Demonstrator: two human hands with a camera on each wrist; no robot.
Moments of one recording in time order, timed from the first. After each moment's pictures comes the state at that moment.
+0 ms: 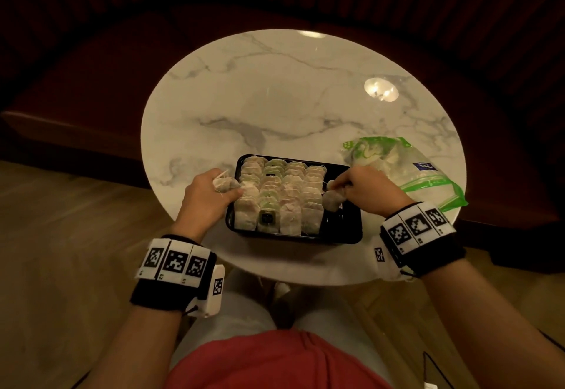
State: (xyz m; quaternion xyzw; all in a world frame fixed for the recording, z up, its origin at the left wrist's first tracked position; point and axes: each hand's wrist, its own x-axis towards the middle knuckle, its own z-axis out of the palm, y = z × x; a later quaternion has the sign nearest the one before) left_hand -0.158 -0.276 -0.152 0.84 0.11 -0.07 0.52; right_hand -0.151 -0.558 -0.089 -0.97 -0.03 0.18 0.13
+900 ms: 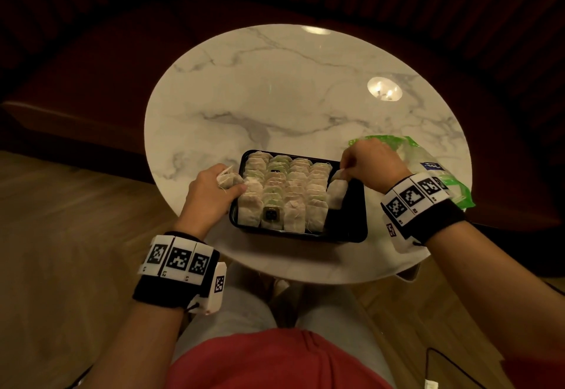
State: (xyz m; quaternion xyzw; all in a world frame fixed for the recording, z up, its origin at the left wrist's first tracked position) left_hand -0.159 -0.276 -0.157 0.84 0.10 -0.06 0.52; right_hand -0.113 -0.560 -0.090 -0.99 -0.03 0.13 0.07
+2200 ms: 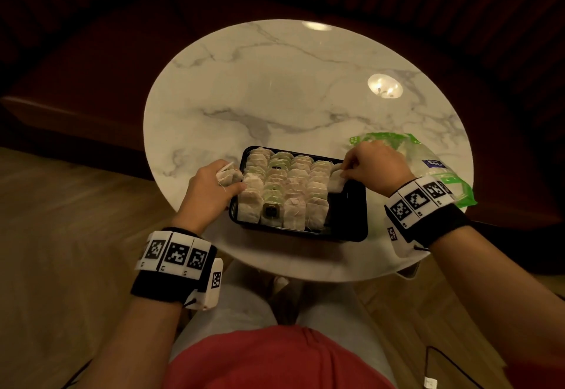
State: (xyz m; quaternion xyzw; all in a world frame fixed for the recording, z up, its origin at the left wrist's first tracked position) left_hand -0.160 -0.275 -0.151 0.83 0.08 -0.07 0.54; right_hand -0.117 -0.567 -0.102 -0.99 -0.01 0.11 0.05
